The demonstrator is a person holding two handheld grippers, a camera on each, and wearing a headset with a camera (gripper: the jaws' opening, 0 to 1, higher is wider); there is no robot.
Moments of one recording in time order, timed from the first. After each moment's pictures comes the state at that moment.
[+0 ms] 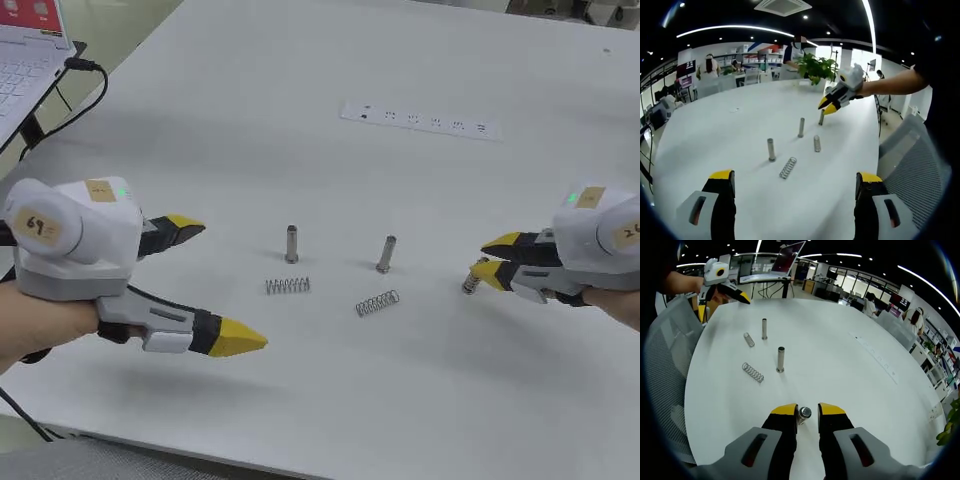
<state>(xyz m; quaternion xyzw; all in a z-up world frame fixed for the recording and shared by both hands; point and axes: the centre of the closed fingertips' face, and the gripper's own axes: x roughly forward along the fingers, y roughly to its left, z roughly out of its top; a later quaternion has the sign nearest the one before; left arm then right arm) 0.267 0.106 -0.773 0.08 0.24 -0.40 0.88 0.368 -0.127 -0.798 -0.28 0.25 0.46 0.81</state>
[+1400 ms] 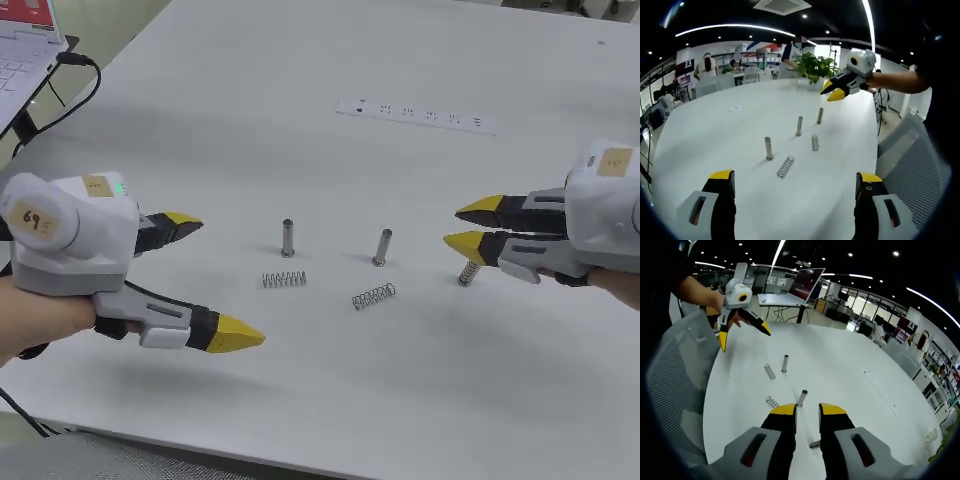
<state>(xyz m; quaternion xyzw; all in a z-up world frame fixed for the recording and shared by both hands) 0.265 0.102 -0.777 0.08 0.25 -0.40 0.88 0.335 -0.081 -0.738 -0.28 0.17 0.52 0.79</state>
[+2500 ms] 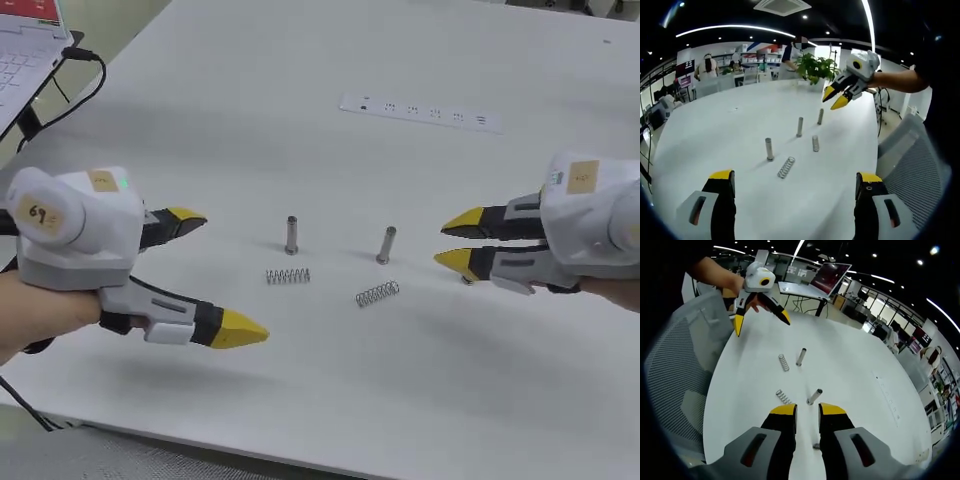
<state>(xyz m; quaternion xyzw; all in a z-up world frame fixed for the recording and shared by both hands) 0.266 0.103 -0.775 0.07 0.25 -0.40 0.88 0.320 -0.067 -0.752 -0.34 0.17 0.56 0.74</state>
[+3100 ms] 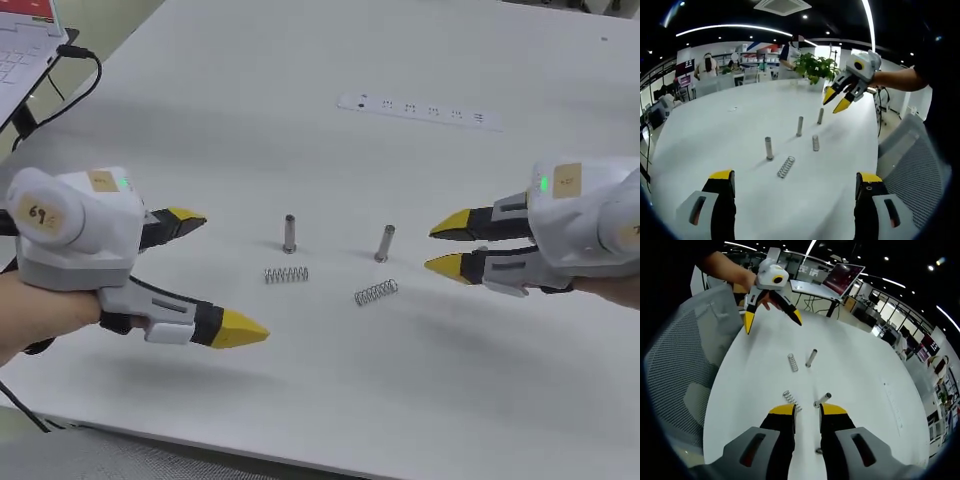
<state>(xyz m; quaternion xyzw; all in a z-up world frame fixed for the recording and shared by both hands) 0.267 0.103 -0.779 0.07 0.25 -0.40 0.88 0.308 -0.056 -0.760 -0.37 0.16 0.59 0.70</state>
